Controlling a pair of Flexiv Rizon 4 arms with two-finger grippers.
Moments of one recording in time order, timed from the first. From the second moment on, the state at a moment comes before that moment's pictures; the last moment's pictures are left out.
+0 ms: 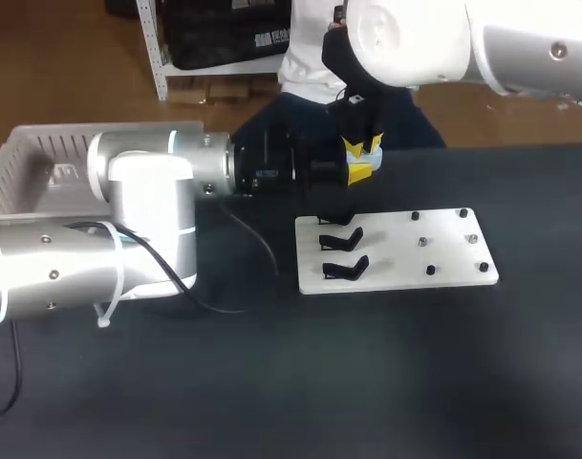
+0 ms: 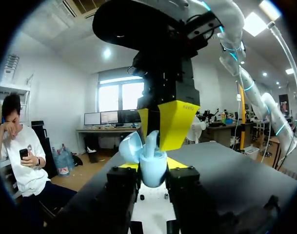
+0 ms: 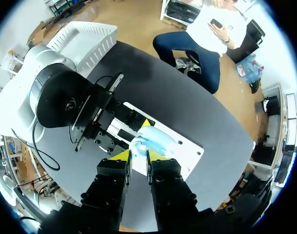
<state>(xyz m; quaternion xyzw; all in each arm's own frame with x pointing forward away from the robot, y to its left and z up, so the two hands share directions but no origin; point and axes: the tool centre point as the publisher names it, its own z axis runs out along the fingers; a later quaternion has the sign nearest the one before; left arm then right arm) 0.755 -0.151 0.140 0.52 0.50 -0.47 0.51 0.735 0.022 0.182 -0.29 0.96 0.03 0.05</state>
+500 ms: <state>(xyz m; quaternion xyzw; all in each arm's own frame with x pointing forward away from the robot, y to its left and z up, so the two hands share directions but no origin) 0.755 -0.152 0.139 0.52 0.50 -0.47 0.51 0.735 0.021 0.180 -0.29 0.96 0.03 0.05</state>
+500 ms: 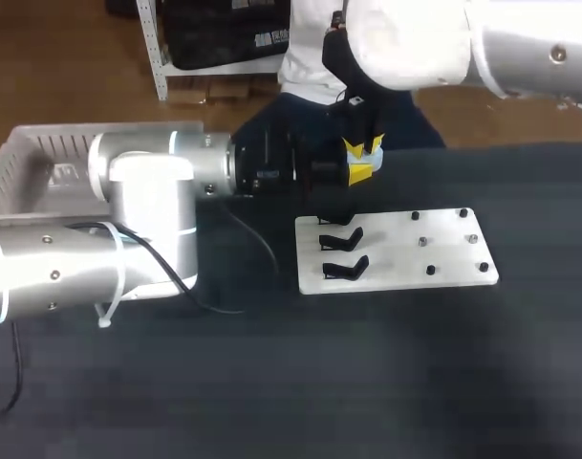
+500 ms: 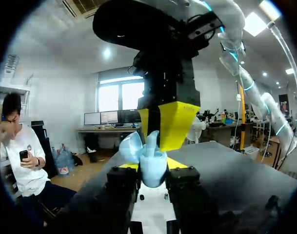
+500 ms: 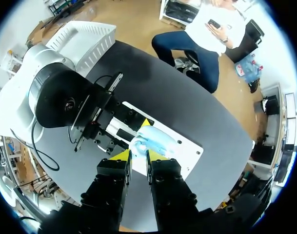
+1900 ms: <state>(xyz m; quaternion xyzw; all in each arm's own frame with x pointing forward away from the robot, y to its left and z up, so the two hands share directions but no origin) 0.755 -0.153 0.142 0.52 0.50 -0.47 0.51 0.734 0.022 0.190 -0.26 0.96 0.03 0.06</state>
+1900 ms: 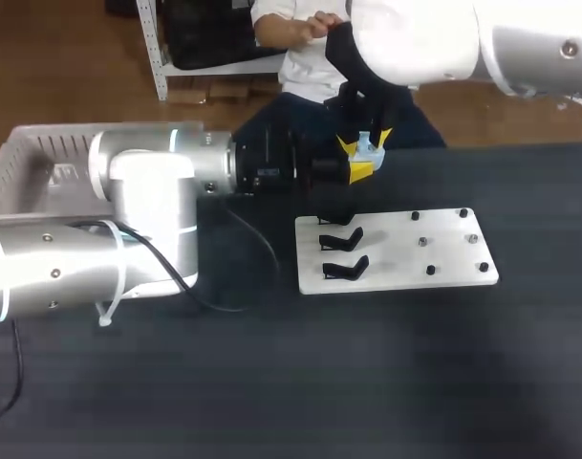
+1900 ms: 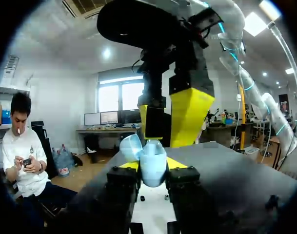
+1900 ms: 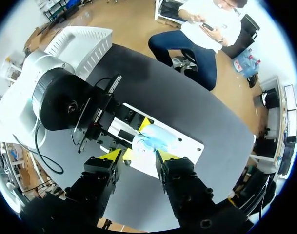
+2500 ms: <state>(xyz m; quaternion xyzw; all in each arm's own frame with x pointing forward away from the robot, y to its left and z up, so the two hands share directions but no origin) 0.755 -0.152 0.143 0.52 0.50 -0.47 0.51 0.817 0.002 0.213 -0.15 0.97 0.04 0.19</state>
